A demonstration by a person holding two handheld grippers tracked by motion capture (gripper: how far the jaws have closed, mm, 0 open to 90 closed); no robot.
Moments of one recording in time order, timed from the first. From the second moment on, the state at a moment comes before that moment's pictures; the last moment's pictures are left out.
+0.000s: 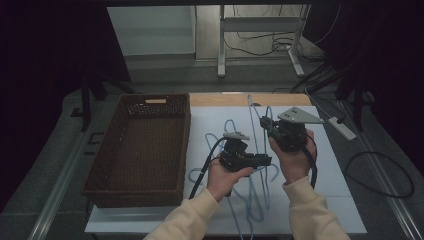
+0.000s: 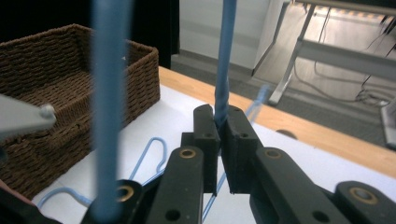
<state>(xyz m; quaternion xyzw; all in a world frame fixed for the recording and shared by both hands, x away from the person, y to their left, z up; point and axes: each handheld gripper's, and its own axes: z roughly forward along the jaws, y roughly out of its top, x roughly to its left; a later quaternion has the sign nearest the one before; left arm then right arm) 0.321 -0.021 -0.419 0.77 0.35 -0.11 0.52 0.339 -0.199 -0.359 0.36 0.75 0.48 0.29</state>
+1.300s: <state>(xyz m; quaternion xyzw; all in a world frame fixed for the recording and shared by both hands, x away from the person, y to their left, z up) 0.308 0.122 -0.358 0.74 0.40 -0.02 0.54 0.304 -0.269 -0.404 0.33 0.75 0.53 0.23</state>
